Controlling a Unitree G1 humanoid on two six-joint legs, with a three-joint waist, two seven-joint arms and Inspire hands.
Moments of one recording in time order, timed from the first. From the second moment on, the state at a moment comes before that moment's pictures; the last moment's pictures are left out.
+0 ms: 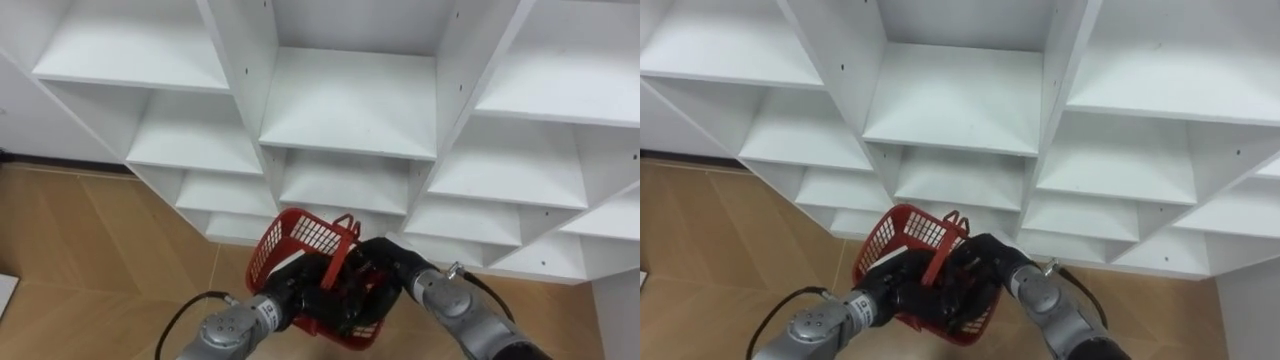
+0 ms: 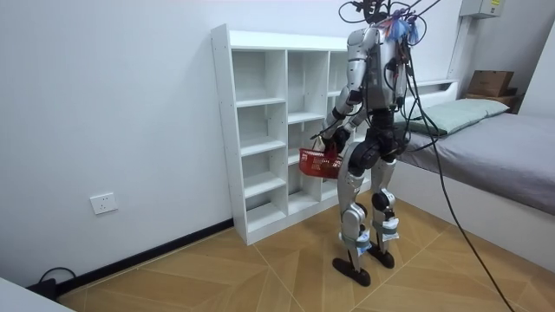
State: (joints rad) left arm -0.12 0.16 -0.47 0.65 -0.22 -0.02 -0.28; right arm -0.30 -0.18 0.46 0.89 -0.16 -0.03 0.14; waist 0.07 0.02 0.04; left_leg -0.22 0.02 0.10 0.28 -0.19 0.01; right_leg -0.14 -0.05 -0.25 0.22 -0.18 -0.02
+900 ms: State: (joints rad) left arm -0.12 0.16 -0.47 0.69 -0.22 -0.03 -0.26; right arm -0.31 -0.17 0.46 0.94 -0.16 -0.03 0.16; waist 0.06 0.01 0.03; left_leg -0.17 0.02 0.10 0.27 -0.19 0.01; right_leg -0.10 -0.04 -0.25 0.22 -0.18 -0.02
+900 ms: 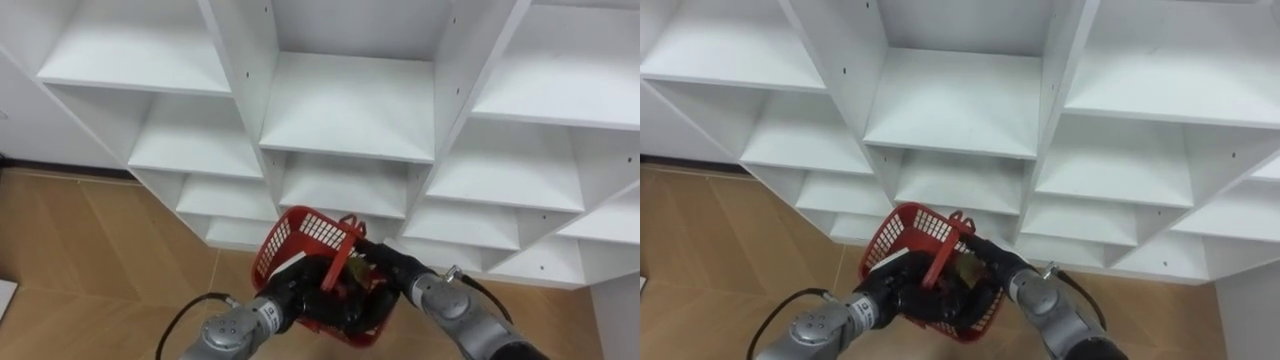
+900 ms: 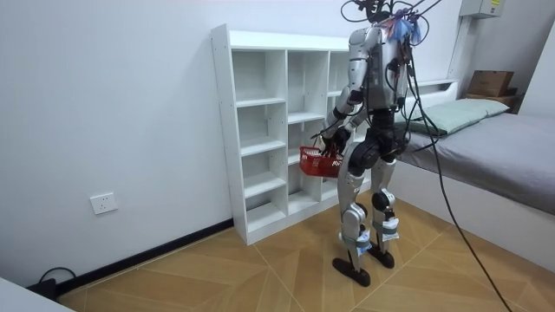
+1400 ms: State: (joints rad) left arm -0.11 0.18 -0.42 0.78 -0.23 -0.04 -0.16; right arm -0.24 -0.19 0.46 0.86 -0.16 -0.03 0.16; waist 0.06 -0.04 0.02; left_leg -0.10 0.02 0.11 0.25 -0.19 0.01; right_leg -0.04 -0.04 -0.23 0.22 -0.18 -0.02
